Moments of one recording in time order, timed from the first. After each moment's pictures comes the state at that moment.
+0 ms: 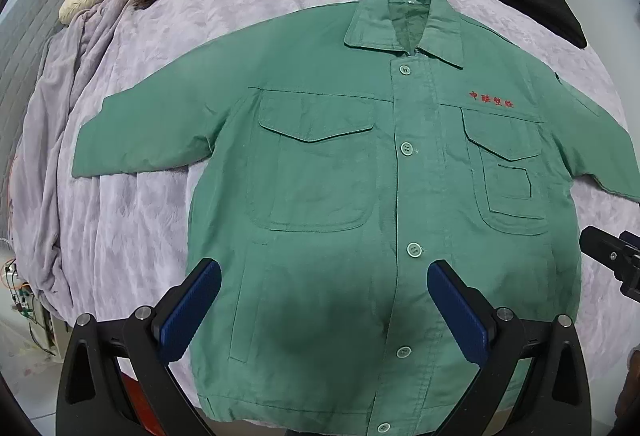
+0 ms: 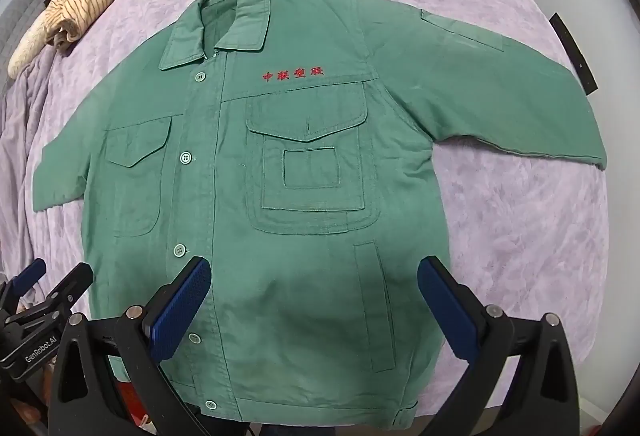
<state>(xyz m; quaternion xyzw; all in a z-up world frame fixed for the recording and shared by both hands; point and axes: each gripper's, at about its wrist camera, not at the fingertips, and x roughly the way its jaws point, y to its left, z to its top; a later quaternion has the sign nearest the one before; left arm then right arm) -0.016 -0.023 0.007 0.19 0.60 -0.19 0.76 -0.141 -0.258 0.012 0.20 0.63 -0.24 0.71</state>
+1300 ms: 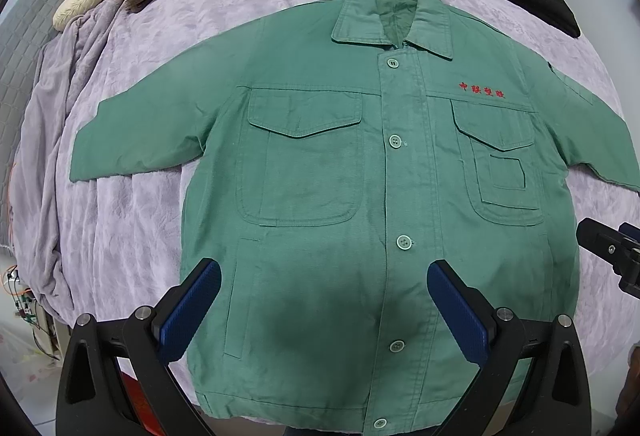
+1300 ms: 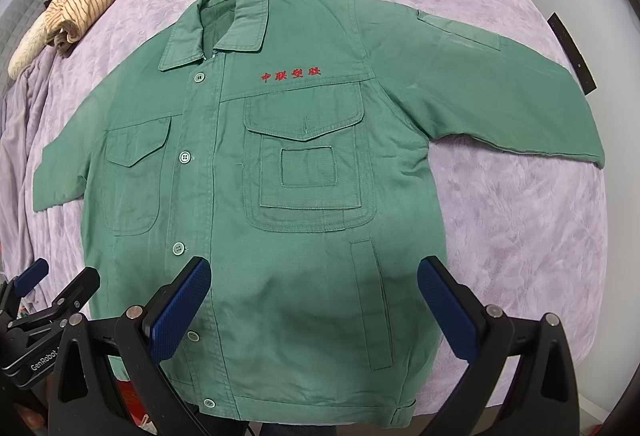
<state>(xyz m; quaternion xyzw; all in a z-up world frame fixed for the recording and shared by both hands) -0.026 -0.037 0.008 0.20 0.60 -0.19 0.75 -0.144 -0.259 0.016 0.21 0.63 -0.24 0.71</state>
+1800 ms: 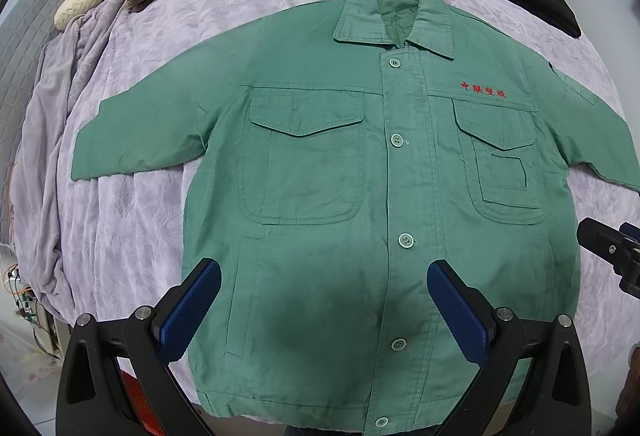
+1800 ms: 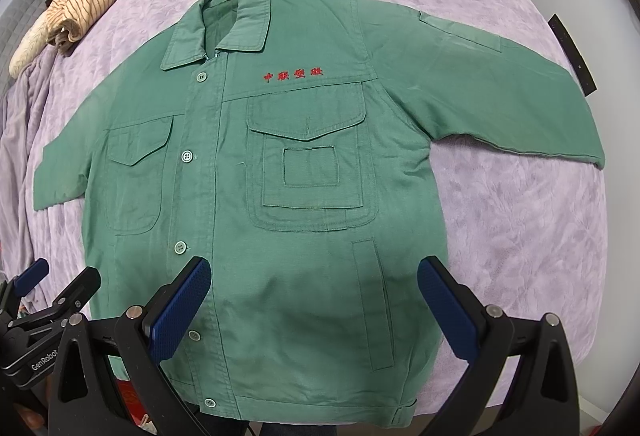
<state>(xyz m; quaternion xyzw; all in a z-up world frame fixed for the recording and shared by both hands) -0.026 -0.035 0.008 0.20 0.60 -0.19 0.75 -0.144 -0.258 0.017 0.20 0.63 -0.24 0.71</state>
